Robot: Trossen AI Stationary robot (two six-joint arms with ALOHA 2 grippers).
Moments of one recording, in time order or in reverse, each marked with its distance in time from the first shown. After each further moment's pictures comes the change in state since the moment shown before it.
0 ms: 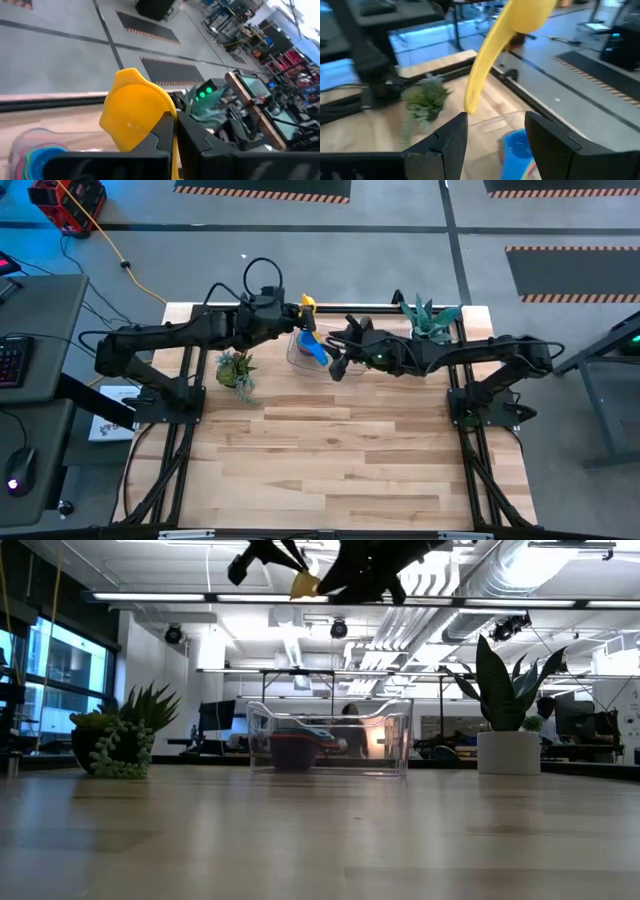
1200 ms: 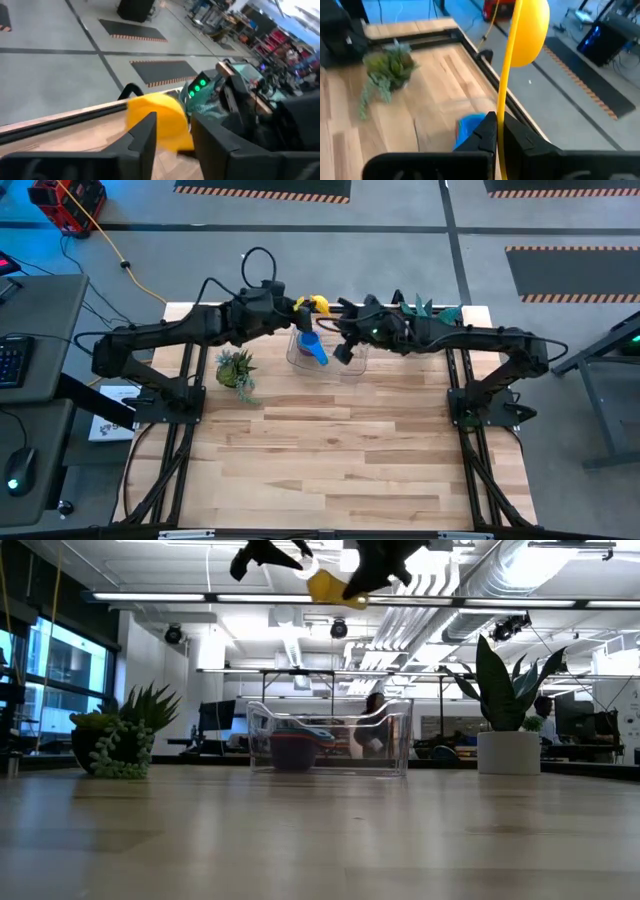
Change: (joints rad) left arm 0.034 -0.028 -0.010 0.051 0.085 0.193; right arm -0.104 0.025 0.266 -0.440 -0.032 -0.156
